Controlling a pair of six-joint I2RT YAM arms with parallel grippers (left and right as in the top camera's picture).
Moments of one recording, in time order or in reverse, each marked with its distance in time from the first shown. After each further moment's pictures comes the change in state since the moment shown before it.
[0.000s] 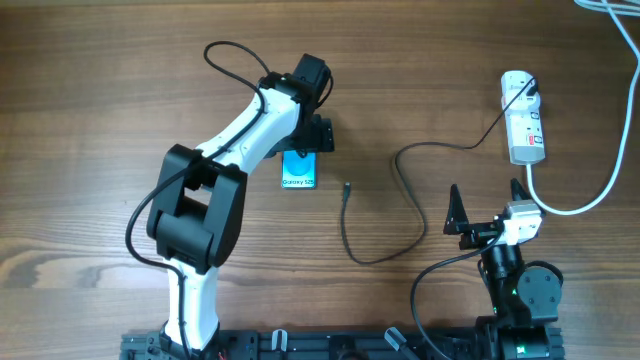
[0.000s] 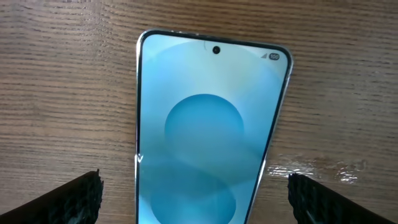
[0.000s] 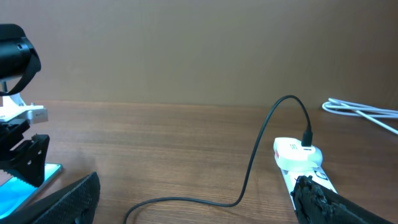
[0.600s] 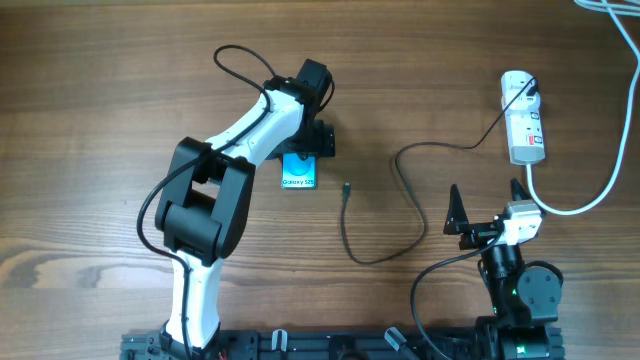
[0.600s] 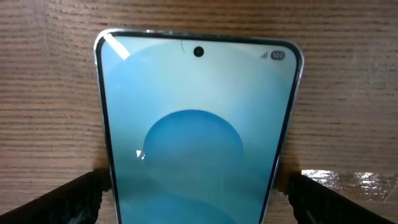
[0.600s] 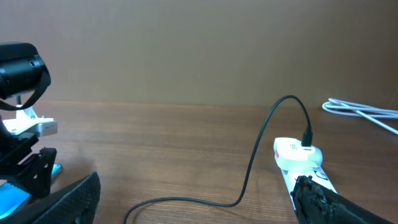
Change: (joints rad) left arm 0.000 0.059 0.002 0.029 0.016 0.063; right arm 0.000 0.000 0.000 0.000 0.000 0.000
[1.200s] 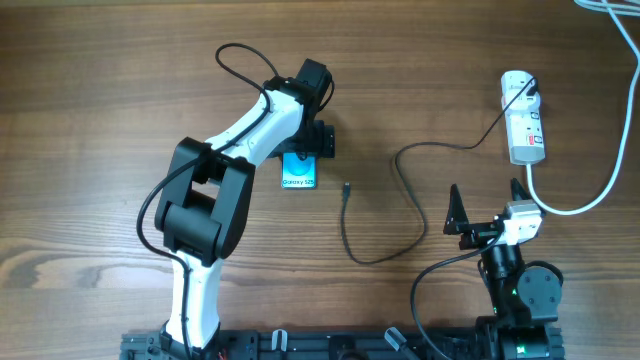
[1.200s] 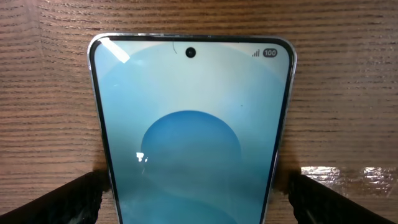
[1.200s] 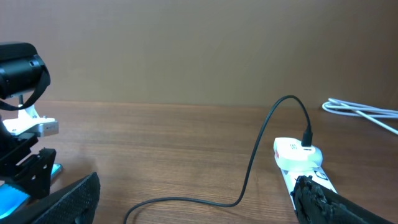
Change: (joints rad) left arm 0.000 0.000 -0.006 0.006 0.009 0.042; right arm 0.000 0.000 0.000 0.000 0.000 0.000
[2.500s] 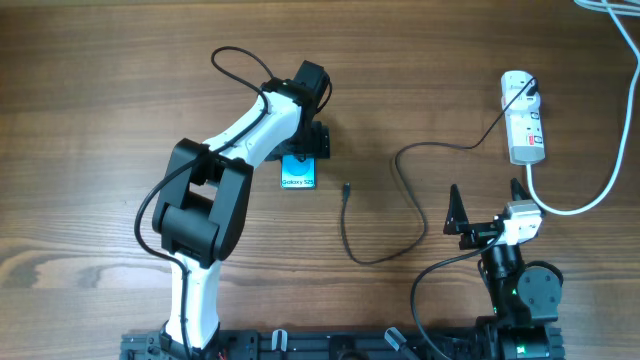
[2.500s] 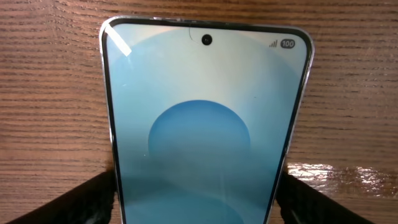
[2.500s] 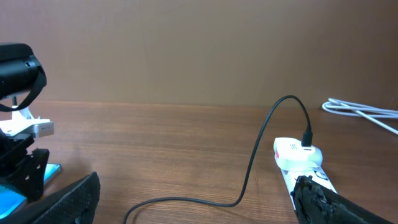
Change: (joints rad) left arm 0.001 -0.013 -0.023 0.003 0.002 -0.046; right arm 0.000 0.000 0.000 0.000 0.000 0.000
